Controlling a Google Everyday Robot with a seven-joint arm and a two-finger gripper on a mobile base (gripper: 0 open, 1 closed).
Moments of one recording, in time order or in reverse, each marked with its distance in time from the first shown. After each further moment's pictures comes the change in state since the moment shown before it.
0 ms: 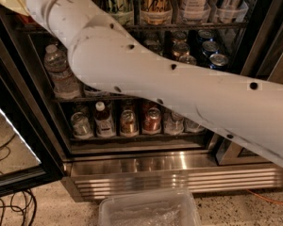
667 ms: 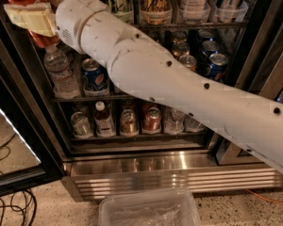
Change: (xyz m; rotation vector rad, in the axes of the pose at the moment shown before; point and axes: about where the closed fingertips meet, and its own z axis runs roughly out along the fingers) arm 0.038 -0.006 -0.034 -0.130 0.075 0.176
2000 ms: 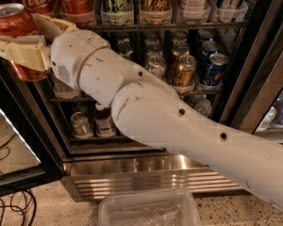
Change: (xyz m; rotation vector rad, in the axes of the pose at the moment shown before) arm 0.008 0.058 -0.049 -0.062 -0.011 0.170
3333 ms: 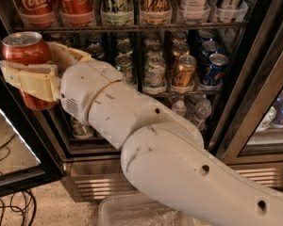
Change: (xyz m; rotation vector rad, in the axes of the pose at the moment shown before) arm 0.013 0.020 -0.059 0.100 0.080 0.089
